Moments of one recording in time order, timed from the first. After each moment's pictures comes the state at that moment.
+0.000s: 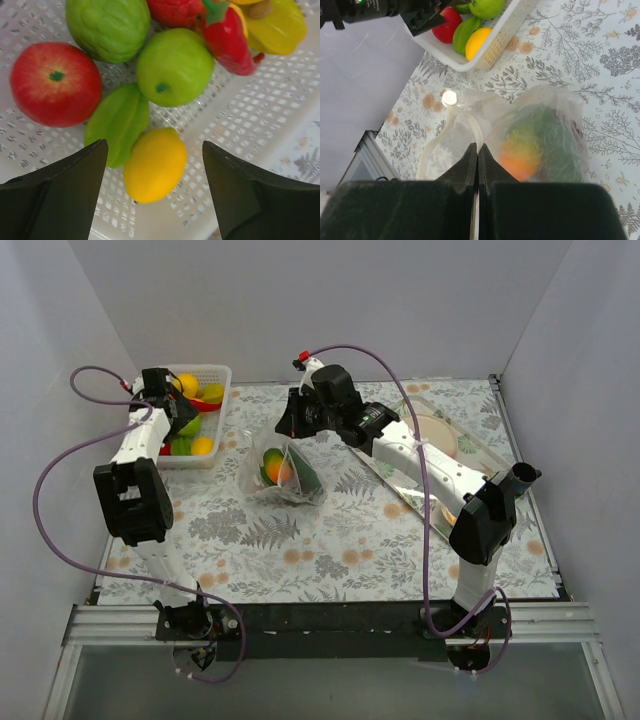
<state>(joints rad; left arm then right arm) 0.15 1.87 1.58 -0.52 -0.19 -0.61 0.81 1.85 1.82 -0.38 -0.18 0.50</state>
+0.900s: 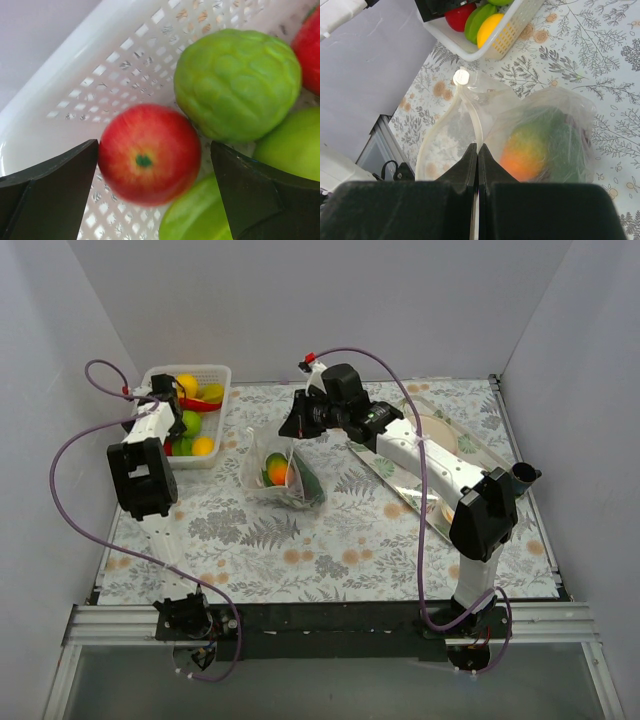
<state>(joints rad) 0.17 2.19 1.81 -0.67 -0.62 -0.50 0.74 1.86 1.75 -0.32 -0.37 0.50</state>
